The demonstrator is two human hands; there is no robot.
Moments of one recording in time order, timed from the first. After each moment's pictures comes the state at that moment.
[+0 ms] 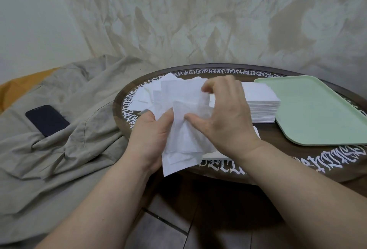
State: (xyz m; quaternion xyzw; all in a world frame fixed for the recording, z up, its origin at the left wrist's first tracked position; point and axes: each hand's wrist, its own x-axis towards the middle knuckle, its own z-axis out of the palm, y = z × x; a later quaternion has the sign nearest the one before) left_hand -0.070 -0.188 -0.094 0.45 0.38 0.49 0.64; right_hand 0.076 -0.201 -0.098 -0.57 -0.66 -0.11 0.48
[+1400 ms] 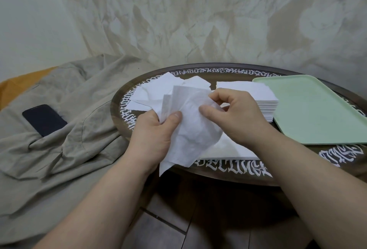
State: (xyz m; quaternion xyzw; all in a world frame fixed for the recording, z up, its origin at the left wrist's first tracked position) left_hand -0.074 -0.182 -0.109 0.56 0.43 0.48 0.52; right_hand 0.101 -0.209 -0.085 -0.58 -0.60 0.23 0.49
